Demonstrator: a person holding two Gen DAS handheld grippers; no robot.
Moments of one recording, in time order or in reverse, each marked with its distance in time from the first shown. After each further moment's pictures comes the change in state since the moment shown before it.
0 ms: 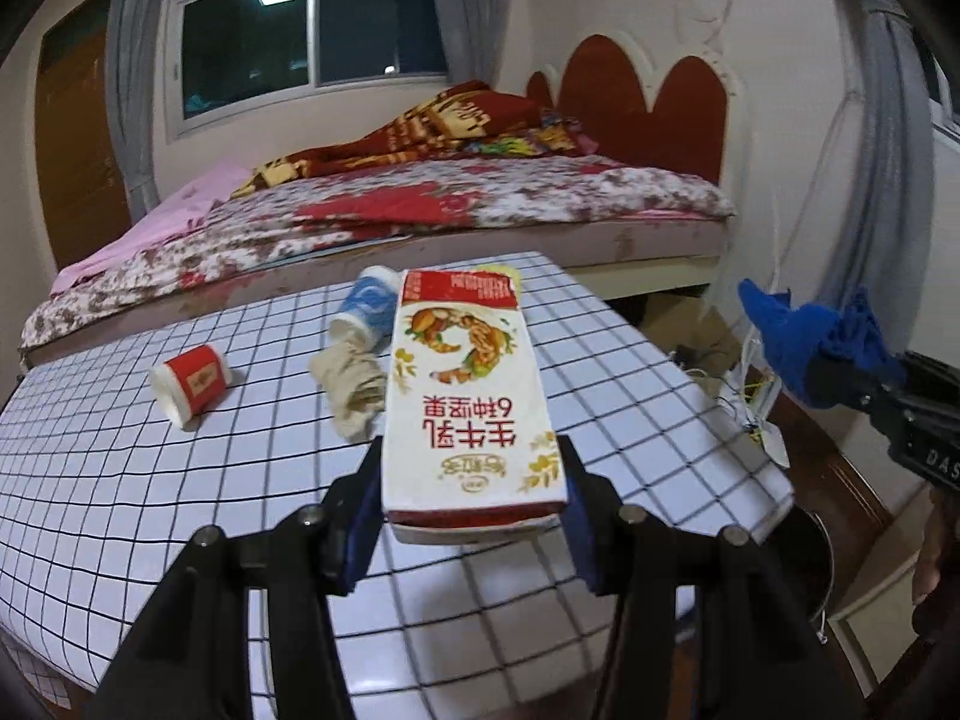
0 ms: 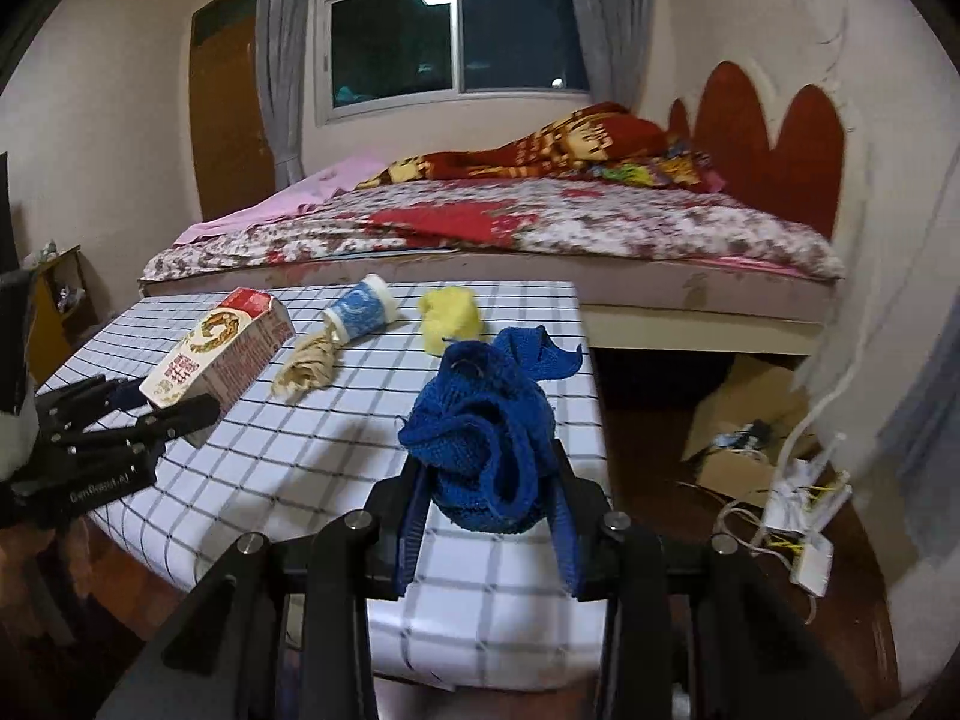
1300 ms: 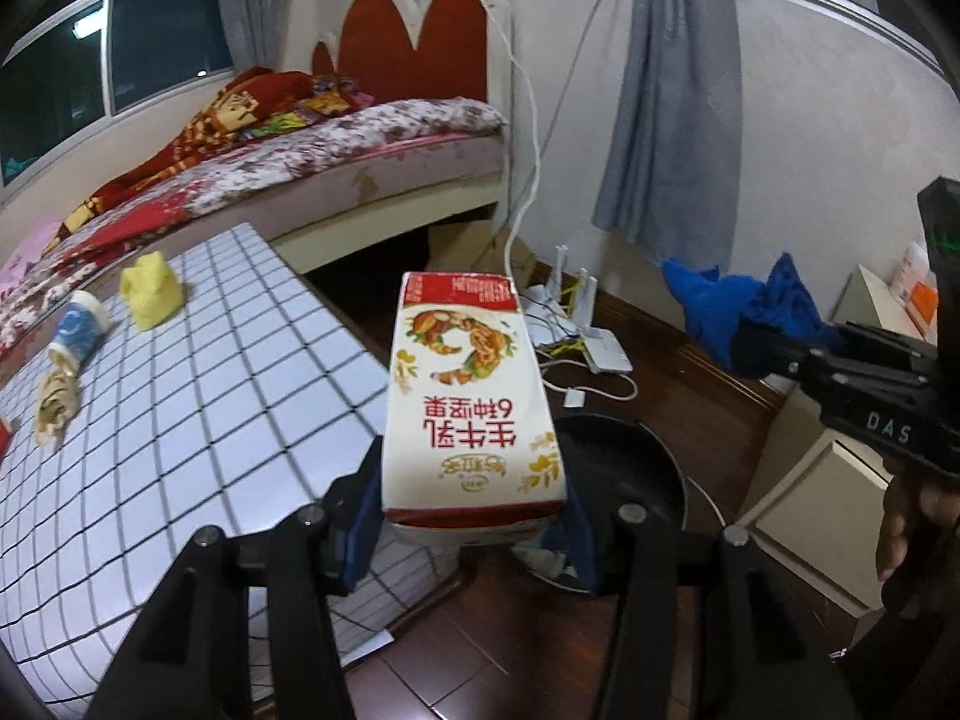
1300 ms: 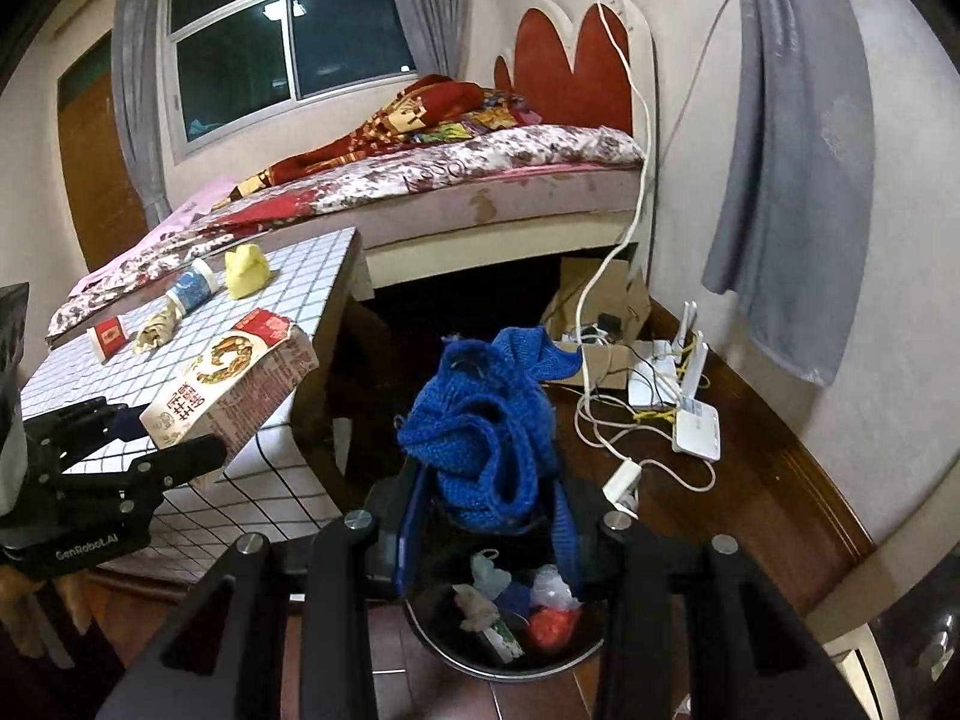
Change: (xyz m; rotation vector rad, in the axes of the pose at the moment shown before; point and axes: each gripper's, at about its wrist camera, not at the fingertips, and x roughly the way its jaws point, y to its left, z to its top) left arm 0.002 -0.223 -0.056 0.253 0.099 -0.325; right arm -0.093 -0.160 -0.132 0.244 0.061 -0.224
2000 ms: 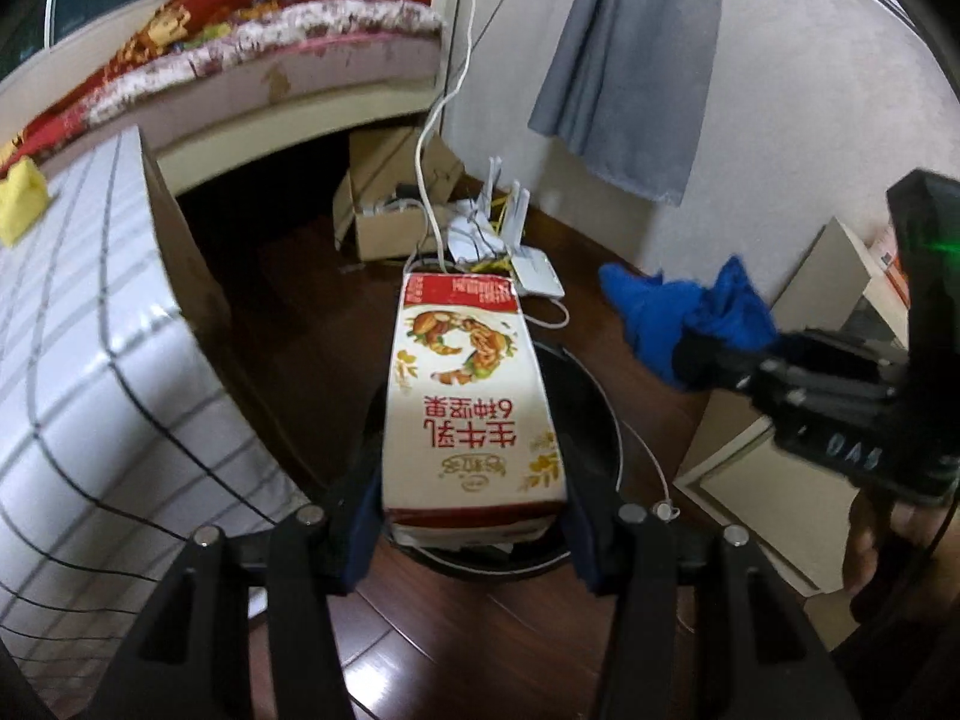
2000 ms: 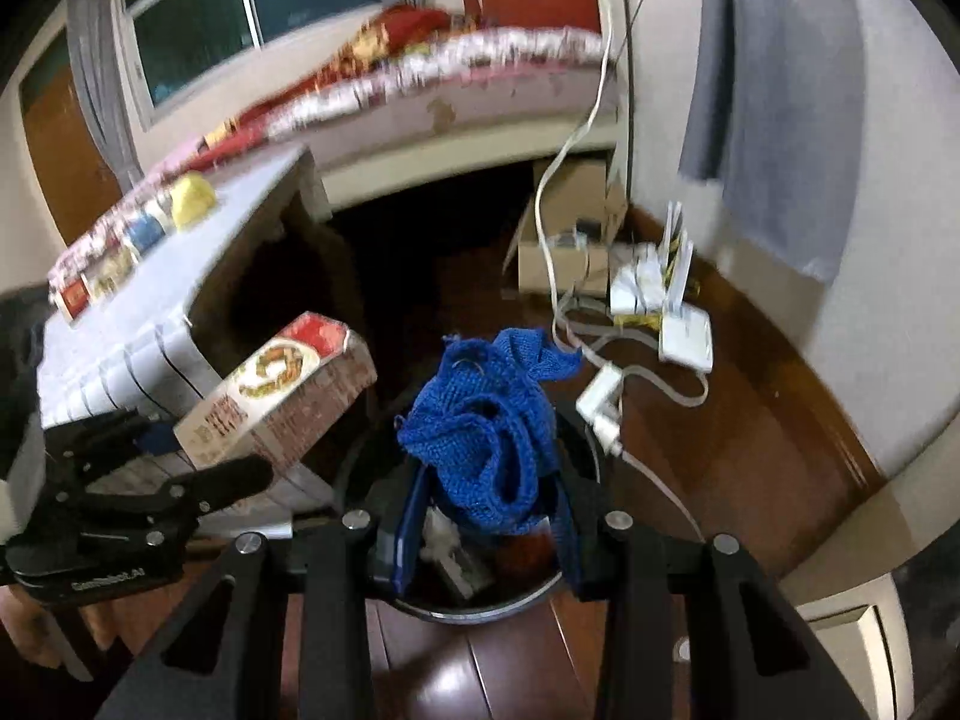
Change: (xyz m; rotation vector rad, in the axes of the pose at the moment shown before) left arm 0.079 -0.054 -0.027 -0.054 0.200 -0.157; right arm 0.061 -0.056 -0.051 0.048 0.225 0.010
